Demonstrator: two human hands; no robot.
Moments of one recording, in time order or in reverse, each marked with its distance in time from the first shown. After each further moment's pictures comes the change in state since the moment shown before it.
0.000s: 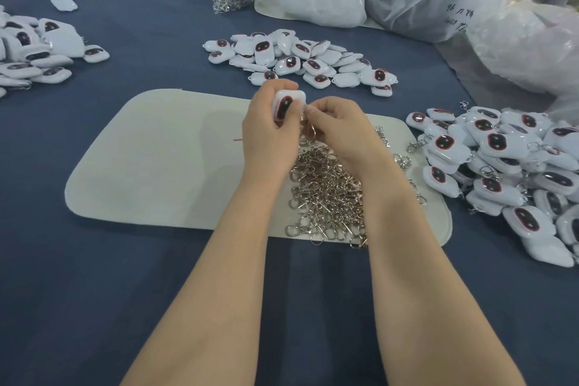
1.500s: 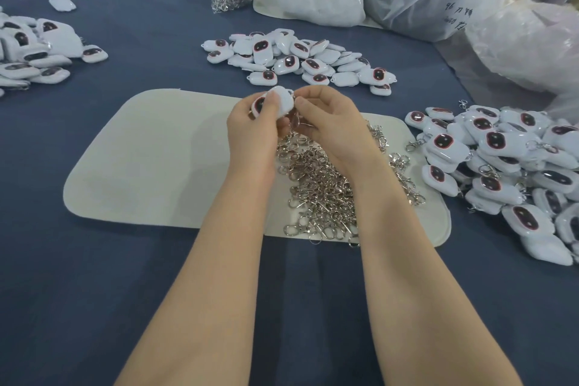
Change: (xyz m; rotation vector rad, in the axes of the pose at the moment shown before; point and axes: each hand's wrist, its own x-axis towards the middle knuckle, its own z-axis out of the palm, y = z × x) left_hand 0.007 -0.001 -0.002 -0.436 0.124 -0.449; right_hand -0.002 -0.004 0.009 0.295 -0.036 -0.019
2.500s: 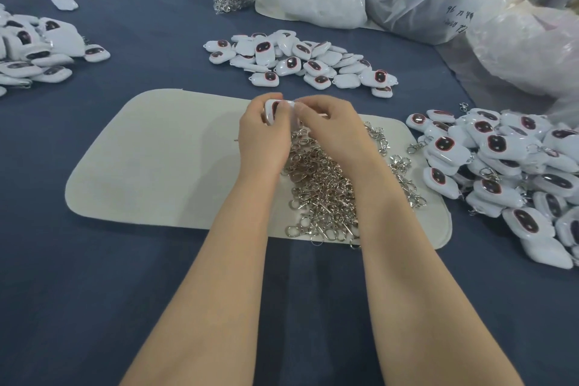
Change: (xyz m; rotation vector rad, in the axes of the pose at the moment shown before) left_hand -0.004 -0.004 0.002 0.331 -0.010 0.128; right_hand -0.003 -0.006 0.000 -0.437 0.072 -0.045
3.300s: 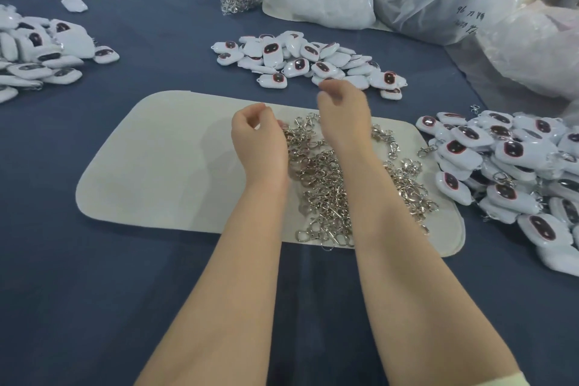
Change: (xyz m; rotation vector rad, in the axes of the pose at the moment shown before) left_hand 0.002 -0.001 -0.001 -0.280 0.258 -0.181; right_hand 0.025 0.000 0.014 -0.080 0.295 0.092
